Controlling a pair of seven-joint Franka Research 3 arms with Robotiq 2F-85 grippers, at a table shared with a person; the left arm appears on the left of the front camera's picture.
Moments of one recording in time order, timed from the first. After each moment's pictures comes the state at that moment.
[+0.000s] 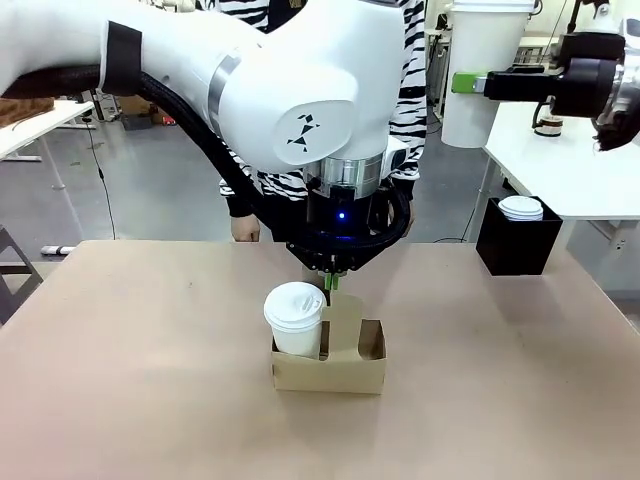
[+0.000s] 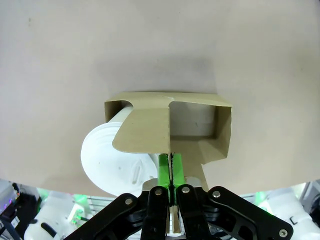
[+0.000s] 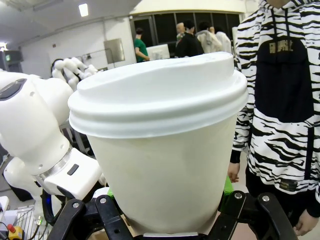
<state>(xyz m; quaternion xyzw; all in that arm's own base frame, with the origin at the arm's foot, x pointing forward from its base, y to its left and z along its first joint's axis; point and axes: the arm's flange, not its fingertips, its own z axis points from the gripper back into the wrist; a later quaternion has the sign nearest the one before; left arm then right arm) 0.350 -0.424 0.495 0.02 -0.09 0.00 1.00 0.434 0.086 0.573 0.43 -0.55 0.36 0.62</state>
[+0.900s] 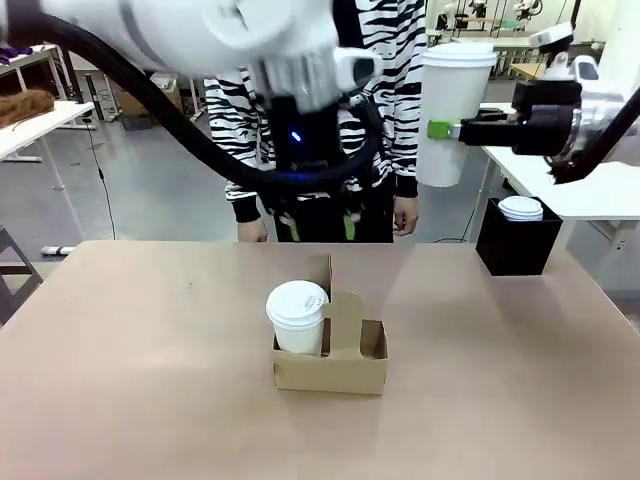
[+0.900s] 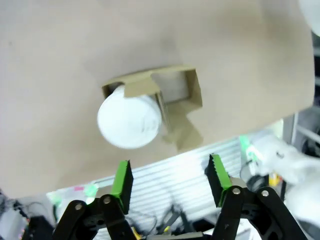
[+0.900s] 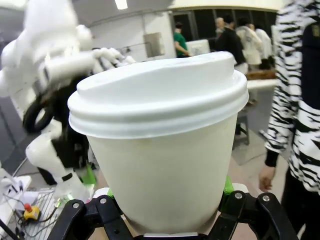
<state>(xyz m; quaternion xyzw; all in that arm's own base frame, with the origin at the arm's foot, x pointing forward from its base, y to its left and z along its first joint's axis) 0.349 -0.363 0.599 -0.09 -0.04 -0.12 0.99 0.458 0.112 0.510 0.50 -0.50 0.42 0.57</state>
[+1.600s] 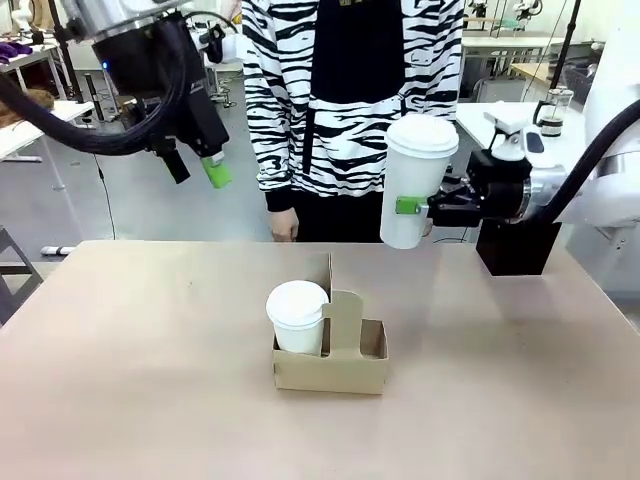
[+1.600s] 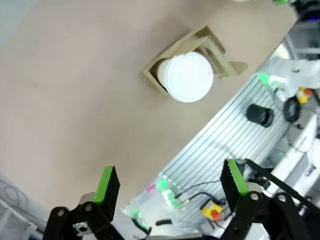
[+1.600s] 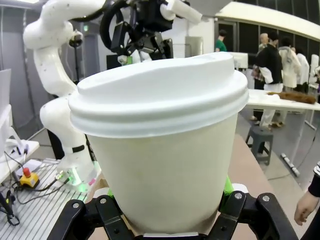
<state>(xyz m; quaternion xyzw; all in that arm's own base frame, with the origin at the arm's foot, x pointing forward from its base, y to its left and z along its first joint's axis) 0.382 -0.209 0.635 -0.14 -0.05 -0.35 0.92 0.446 0.151 0.428 0.52 -0.50 0.50 0.48</state>
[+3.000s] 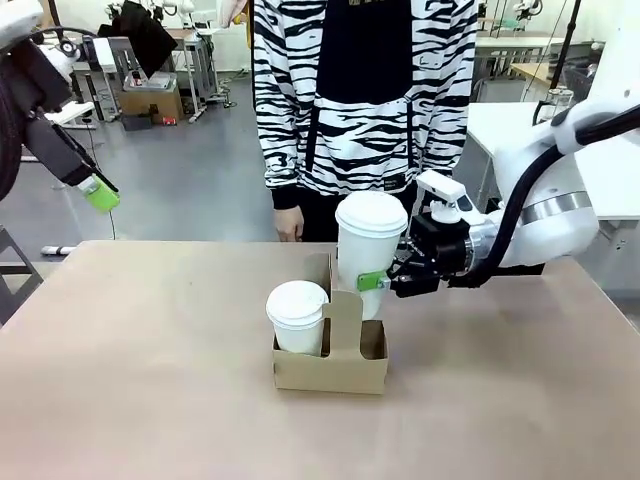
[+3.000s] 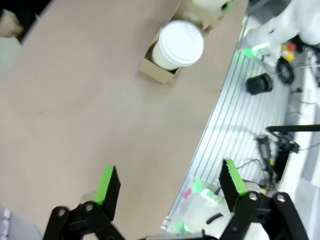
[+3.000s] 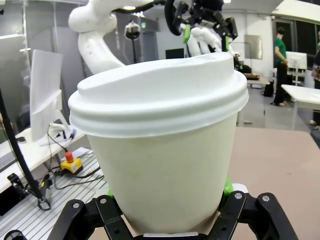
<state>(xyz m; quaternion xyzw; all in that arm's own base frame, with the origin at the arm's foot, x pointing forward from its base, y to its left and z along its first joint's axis) 0.354 -0.070 0.605 -0.23 -0.14 -0.48 0.83 0.424 0.226 0.344 0.61 -0.39 0.55 0.41</state>
